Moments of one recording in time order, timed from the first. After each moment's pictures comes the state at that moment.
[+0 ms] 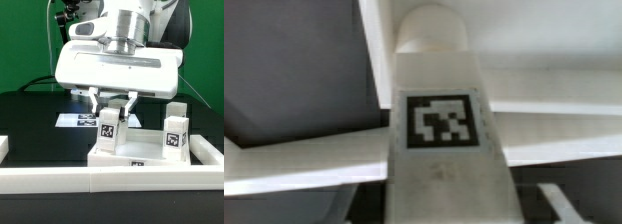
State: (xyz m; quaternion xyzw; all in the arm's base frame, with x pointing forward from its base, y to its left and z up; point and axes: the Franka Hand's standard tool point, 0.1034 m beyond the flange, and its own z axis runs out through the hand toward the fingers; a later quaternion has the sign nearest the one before) arm 0.583 -0.017 0.086 0.95 -0.12 0.26 0.06
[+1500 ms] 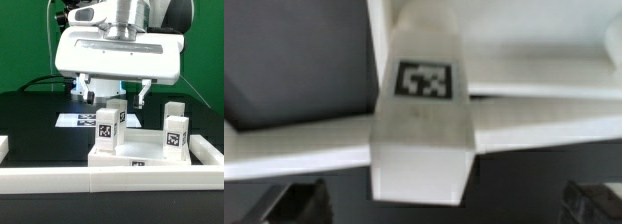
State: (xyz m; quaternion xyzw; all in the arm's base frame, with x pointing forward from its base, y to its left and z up) arm 0.582 -0.015 0.106 0.97 -0.11 0.21 0.05
